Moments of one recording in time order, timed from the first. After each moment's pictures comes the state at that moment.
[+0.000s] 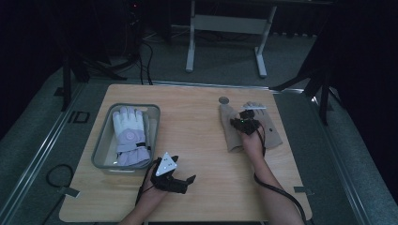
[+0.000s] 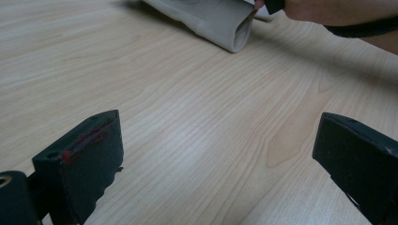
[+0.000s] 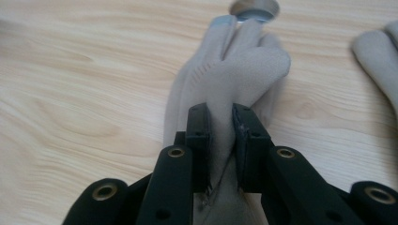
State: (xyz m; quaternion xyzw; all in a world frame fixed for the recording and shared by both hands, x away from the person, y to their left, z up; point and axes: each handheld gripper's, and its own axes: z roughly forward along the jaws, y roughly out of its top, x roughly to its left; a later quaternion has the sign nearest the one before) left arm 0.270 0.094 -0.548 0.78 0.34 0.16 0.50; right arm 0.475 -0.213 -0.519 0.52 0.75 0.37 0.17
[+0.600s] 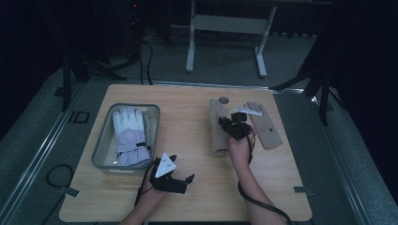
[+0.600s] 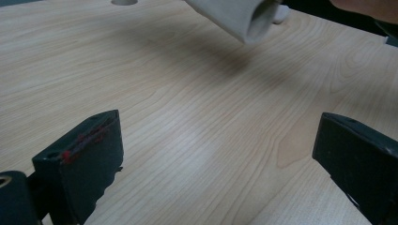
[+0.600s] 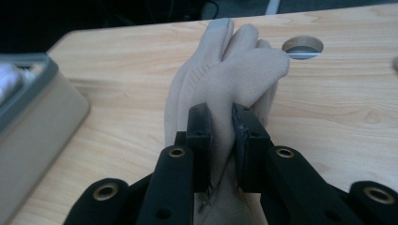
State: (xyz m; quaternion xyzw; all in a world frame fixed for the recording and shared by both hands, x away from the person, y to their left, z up) left arm 0.267 0.096 -0.549 0.78 0.34 0.18 0.50; right arm 0.413 -0.162 -0.477 0.55 0.69 0.44 0.18
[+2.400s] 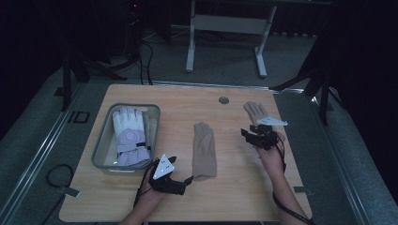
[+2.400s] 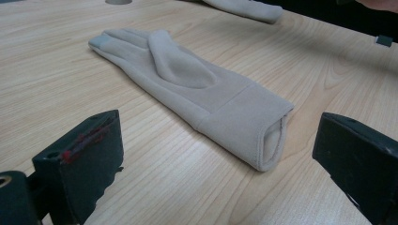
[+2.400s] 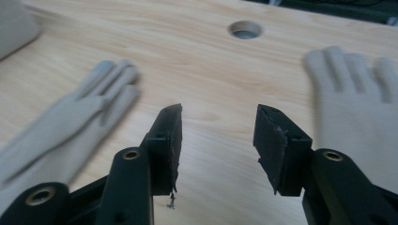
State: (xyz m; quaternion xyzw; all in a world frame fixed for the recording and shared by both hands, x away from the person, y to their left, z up) left arm 0.266 0.099 -0.555 0.78 0.33 0.17 0.51; right arm 0.404 -0.265 -0.494 0.46 0.76 0.41 0.22
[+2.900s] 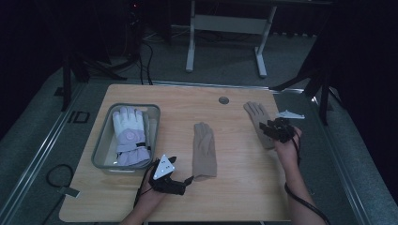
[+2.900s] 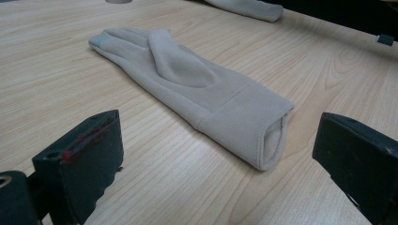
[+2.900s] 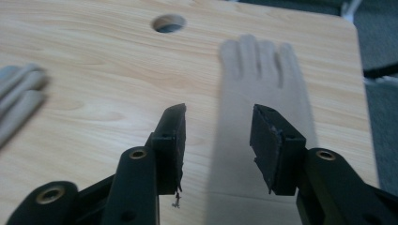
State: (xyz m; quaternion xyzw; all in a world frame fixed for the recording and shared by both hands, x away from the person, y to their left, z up) left arm 0.266 0.099 -0.556 0.78 0.33 0.17 0.51; right arm 0.438 -0.325 -0.499 0.51 0.74 0.38 0.24
